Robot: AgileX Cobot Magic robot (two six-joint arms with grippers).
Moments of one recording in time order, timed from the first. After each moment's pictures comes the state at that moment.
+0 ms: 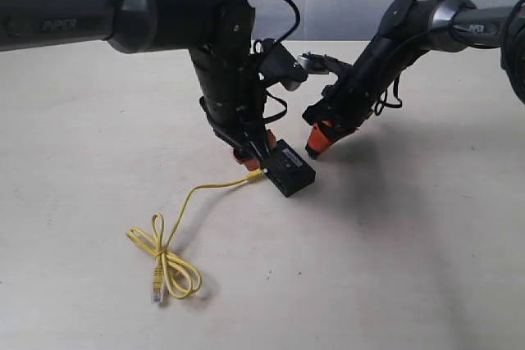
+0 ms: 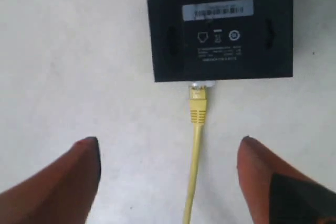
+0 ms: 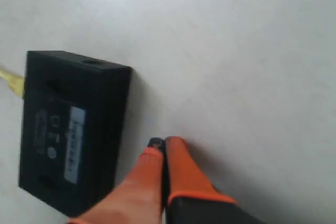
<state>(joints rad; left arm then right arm) -0.67 2.08 -1.60 0.03 0.94 0.35 0.22 2.42 -1.80 0.61 1.20 -0.77</state>
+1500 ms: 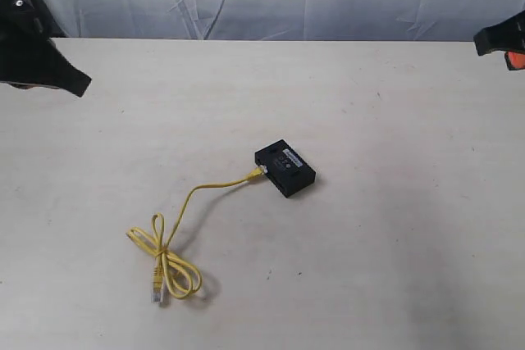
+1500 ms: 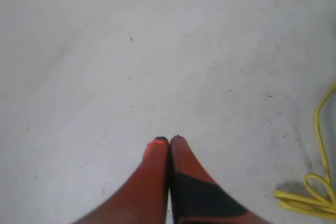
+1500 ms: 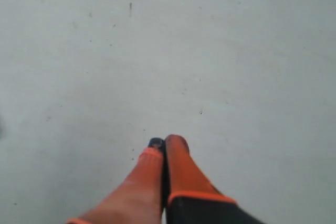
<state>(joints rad) -0.26 1.36 -1.06 0.03 0.77 0.20 0.02 1.38 -1.08 0.06 0.75 -0.21</state>
